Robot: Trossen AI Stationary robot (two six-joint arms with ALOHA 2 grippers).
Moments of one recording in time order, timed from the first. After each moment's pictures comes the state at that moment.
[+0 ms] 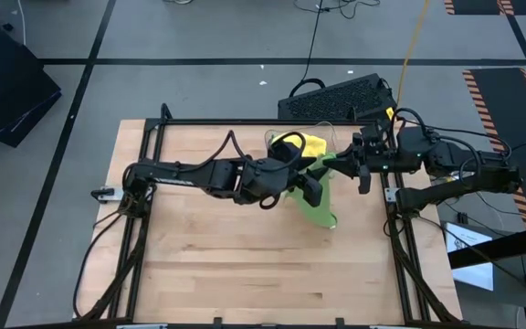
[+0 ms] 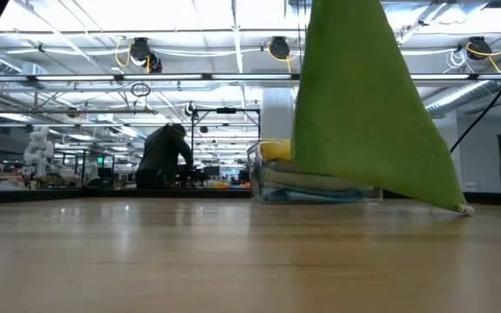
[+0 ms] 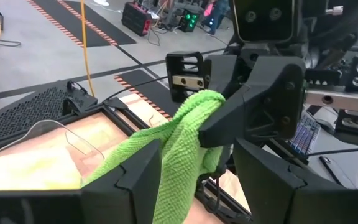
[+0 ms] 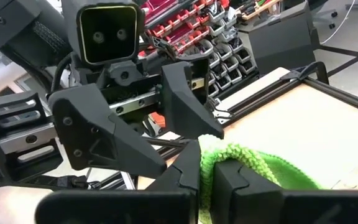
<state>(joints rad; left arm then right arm) -0.17 2.02 2.27 -0.52 -0.61 -0.62 0.01 0.89 1.11 -0.35 0.05 0.56</state>
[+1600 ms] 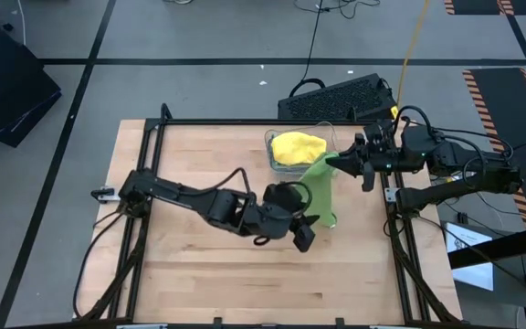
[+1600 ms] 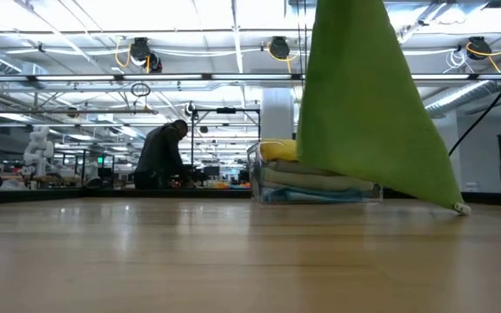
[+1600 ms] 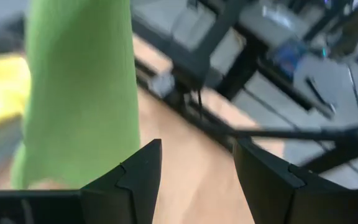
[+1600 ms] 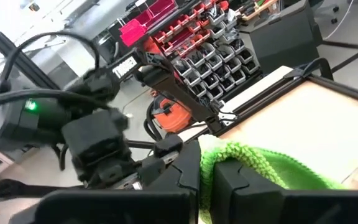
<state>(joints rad) -0.31 2.02 2.15 -0.65 -0.52 -0.76 0.01 0.87 1.11 -0.35 0.05 0.62</state>
